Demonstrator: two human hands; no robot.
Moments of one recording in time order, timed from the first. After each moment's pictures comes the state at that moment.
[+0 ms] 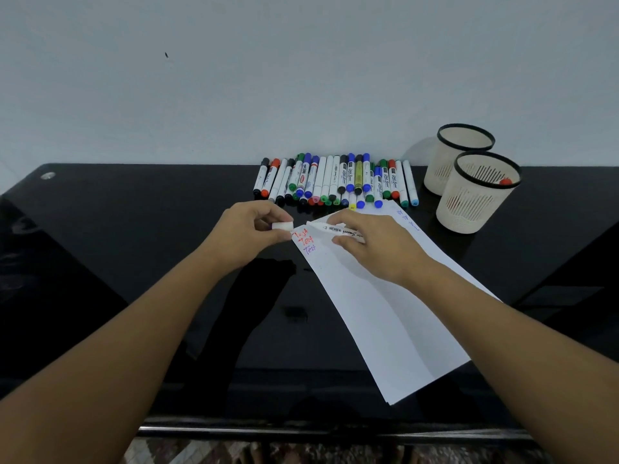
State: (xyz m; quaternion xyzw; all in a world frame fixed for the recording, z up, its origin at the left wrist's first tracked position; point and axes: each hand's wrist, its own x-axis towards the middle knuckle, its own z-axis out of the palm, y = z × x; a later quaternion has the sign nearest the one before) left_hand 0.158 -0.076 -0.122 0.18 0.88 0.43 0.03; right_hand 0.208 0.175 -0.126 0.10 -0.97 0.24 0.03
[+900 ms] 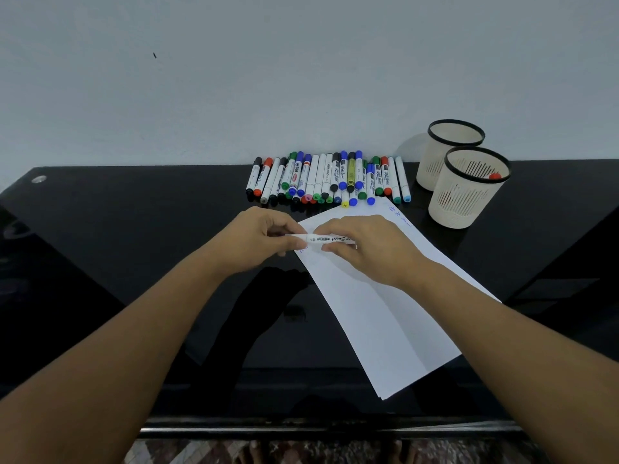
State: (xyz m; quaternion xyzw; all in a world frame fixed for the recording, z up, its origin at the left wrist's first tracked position) left_hand 0.169 -0.055 -0.110 0.25 0.88 0.39 0.13; right_hand 0.210 0.182 -0.132 0.19 -0.96 0.22 0.04
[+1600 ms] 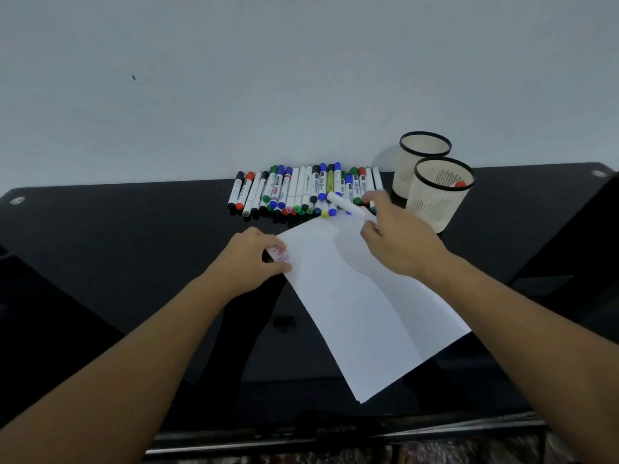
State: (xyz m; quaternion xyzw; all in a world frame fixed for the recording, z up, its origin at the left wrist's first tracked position) left_hand 0.156 -0.039 -0.147 0.20 0.95 0.23 0.08; right_hand 0.229 0.233 -0.101 -0.01 -0.98 0.20 0.07
